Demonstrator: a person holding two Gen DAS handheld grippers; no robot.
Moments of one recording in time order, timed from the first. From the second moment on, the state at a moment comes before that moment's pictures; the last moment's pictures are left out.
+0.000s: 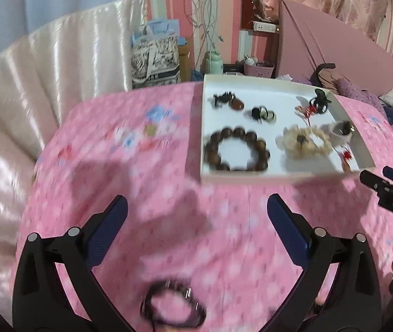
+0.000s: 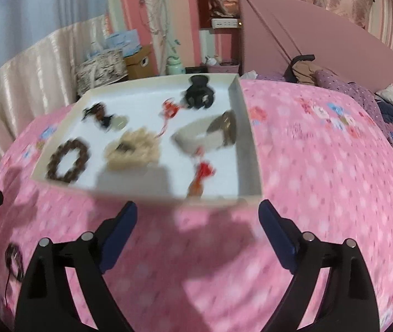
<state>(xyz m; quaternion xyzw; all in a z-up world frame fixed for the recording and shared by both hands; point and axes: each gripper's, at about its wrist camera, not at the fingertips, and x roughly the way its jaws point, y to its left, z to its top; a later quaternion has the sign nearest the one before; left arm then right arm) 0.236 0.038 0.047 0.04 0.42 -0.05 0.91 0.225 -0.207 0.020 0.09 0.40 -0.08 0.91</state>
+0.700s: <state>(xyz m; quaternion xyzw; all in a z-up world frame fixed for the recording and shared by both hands) 0.148 0.081 -0.009 -0.01 0.44 -0.04 0.90 0.123 -0.136 0.003 0.06 0.36 -0.04 0.93</state>
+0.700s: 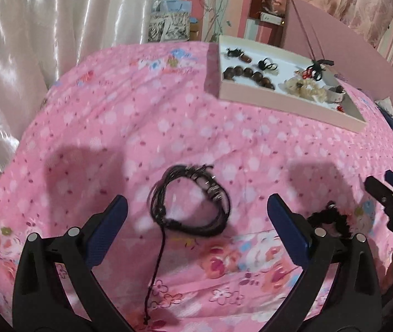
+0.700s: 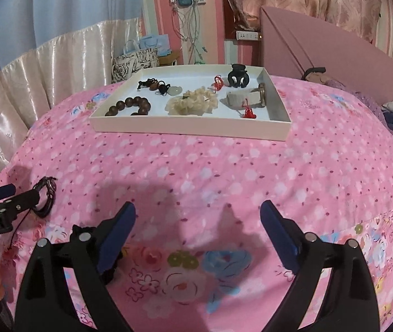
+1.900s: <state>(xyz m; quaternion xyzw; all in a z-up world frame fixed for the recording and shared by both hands) 0.176 0.095 -0.031 -0.02 0.46 -0.06 0.88 0.127 -0.091 -0.028 0.00 0.42 0.03 0.91</state>
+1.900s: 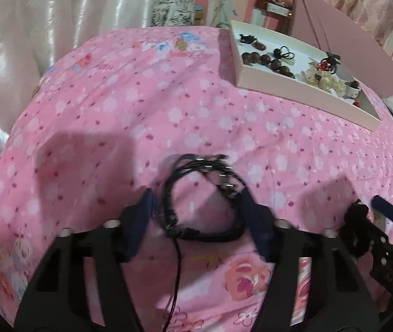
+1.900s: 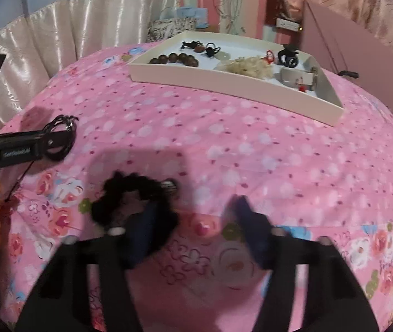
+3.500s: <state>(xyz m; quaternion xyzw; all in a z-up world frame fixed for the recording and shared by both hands) 0.354 -0.068 -0.005 -0.02 0.48 -0.22 0.85 0.286 -0.229 0.006 0.07 0.42 -0.05 0.91</state>
